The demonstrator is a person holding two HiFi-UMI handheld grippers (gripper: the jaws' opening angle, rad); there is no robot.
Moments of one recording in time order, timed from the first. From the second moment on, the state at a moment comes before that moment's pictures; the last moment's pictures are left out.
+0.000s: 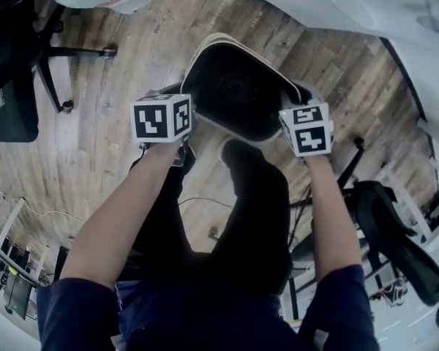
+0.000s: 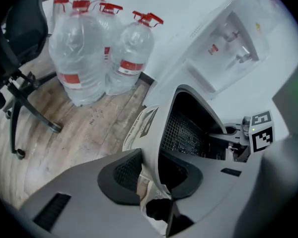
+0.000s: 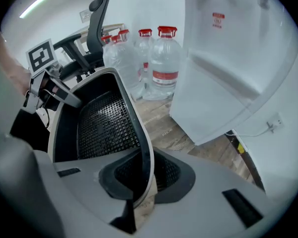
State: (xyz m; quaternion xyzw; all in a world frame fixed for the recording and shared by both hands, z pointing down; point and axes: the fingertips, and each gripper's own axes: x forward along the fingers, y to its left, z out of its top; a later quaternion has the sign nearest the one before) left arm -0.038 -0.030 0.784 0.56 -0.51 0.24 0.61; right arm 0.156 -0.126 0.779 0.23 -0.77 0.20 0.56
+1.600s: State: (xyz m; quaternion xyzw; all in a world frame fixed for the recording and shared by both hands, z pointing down) left arm -0.083 0.042 0.270 0.64 -0.57 0.14 0.50; right arm 0.125 -0.032 0.256 0.34 -0.81 0.13 0.46
